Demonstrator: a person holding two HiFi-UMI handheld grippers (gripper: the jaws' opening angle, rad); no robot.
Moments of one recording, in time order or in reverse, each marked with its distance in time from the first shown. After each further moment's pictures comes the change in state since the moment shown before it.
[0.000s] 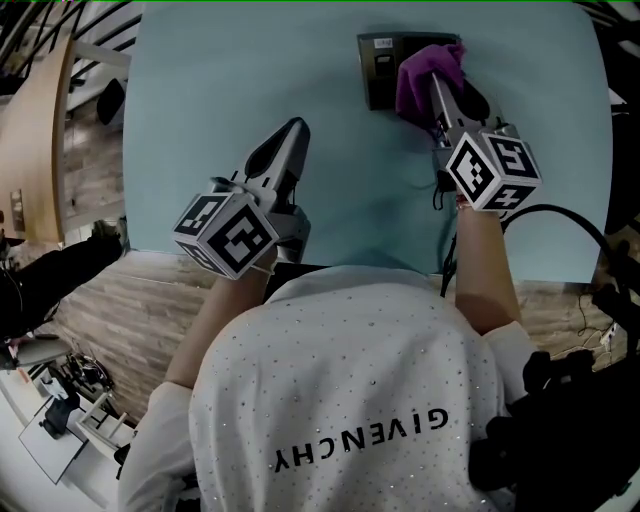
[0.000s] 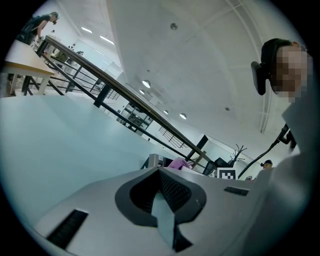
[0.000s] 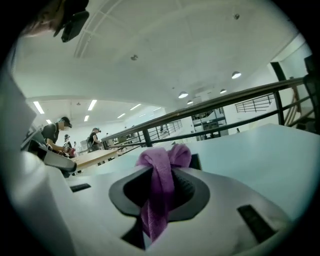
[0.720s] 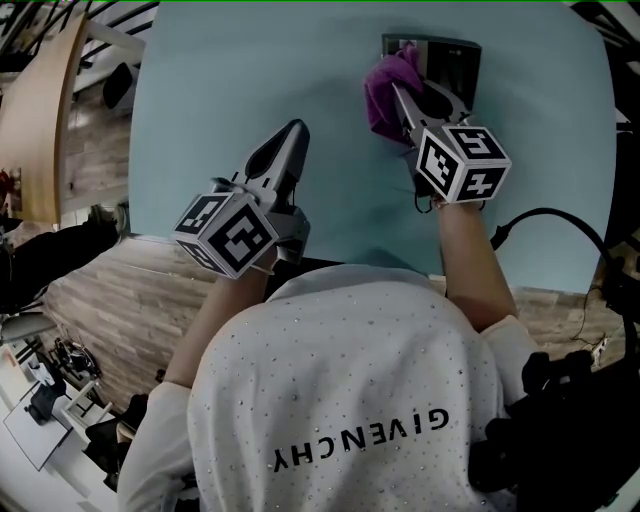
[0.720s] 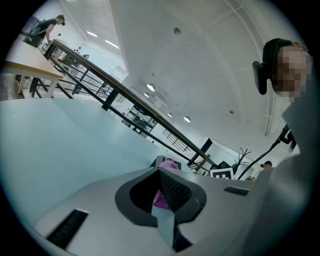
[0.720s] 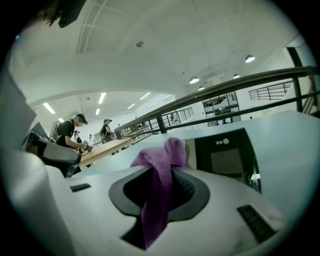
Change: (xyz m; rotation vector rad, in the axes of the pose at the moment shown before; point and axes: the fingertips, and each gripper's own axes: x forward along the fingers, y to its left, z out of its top) left arm -0.028 0.020 0.004 -0.029 -0.037 0.047; right arm 0.039 0.074 -0.042 -0.012 0.160 0.153
